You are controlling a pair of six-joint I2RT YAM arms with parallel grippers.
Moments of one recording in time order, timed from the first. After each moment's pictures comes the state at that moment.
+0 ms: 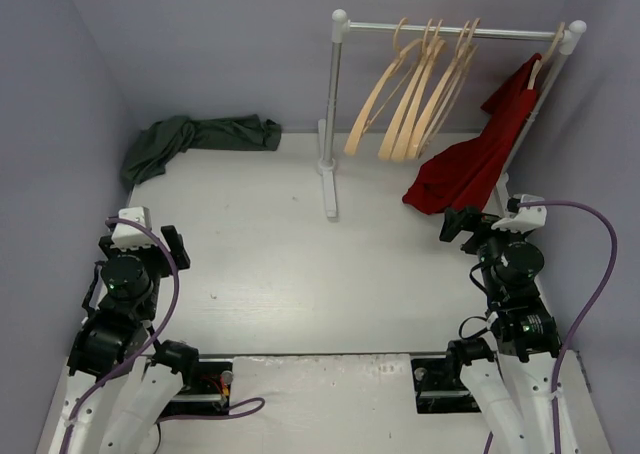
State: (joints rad) left arm -0.27 0.43 0.82 -0.66 -0.43 -0.14; right arm 0.13 0.46 0.69 -0.33 0.16 0.24
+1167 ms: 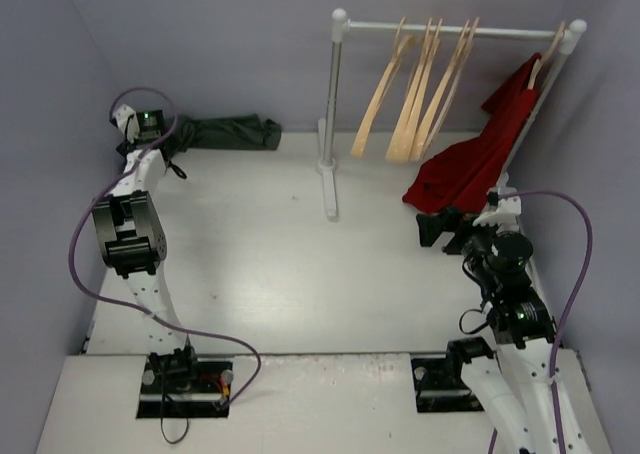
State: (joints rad) left arm 0.16 2.06 1.72 -0.31 -0.42 -0.62; right arm 0.16 0.52 0.69 -0.32 -0.08 0.35
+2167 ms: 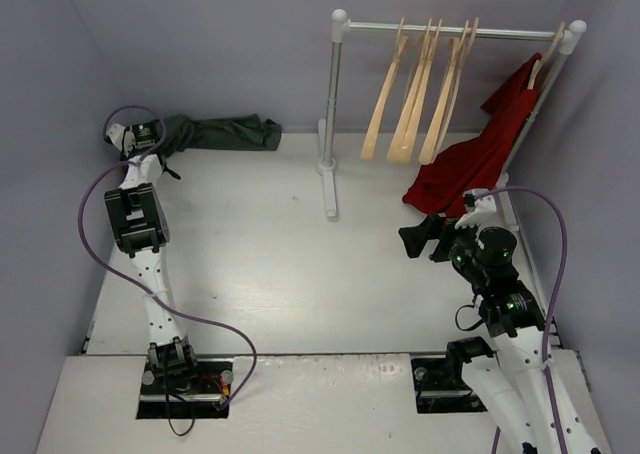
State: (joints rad) left arm 0.26 2.54 2.12 -0.26 -0.42 -0.77; right arm 0.19 0.58 0.63 -0.32 -0.22 0.34
